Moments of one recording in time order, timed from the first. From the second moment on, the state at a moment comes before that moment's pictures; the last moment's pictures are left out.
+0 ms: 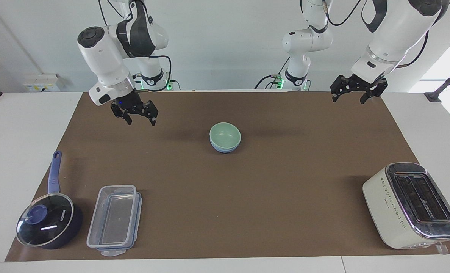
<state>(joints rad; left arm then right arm) 0.07 -0.04 -0.20 -1.63 0.00 1.50 0.05 0.08 -0.15 -0.01 -2.11 0.12 2.01 0.21</state>
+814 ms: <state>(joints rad) 0.07 -0.04 -0.20 -1.63 0.00 1.50 0.05 0.00 -0.09 0.00 -1.82 0.00 1.75 0.20</state>
